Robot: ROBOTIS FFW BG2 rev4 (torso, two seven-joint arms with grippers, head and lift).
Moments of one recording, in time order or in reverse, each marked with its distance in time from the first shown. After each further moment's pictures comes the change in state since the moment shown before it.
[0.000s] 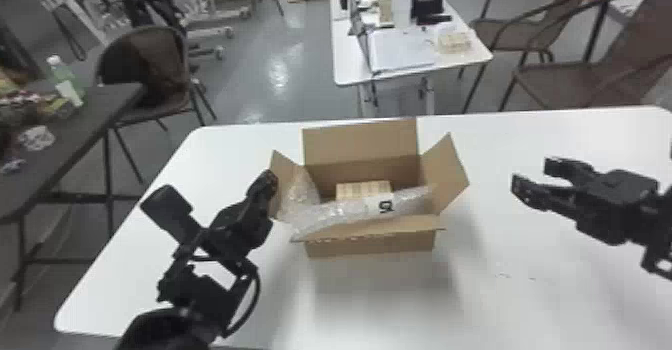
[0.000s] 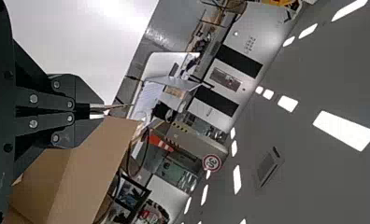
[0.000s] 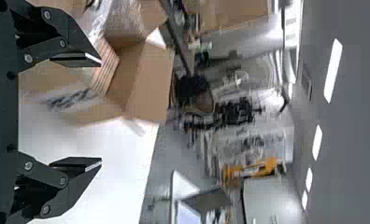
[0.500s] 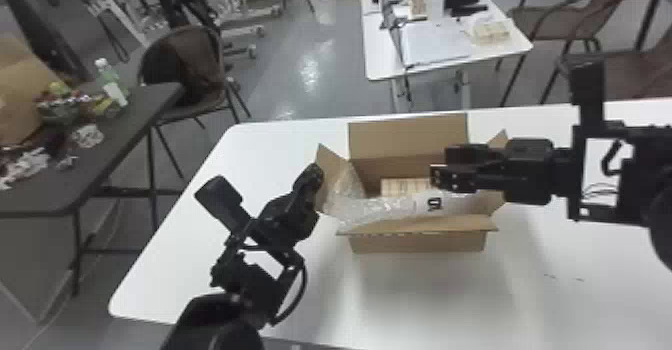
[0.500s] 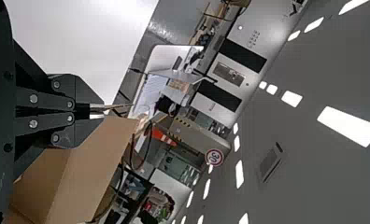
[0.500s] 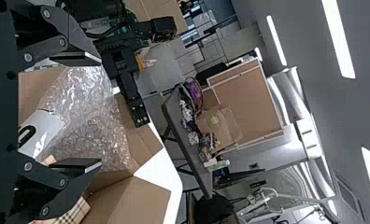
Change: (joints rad) left arm -0.017 0.001 -0.030 0.004 0.005 0.013 -0.004; right arm -0.304 -0.007 0.279 0.260 -0.180 0.152 0.258
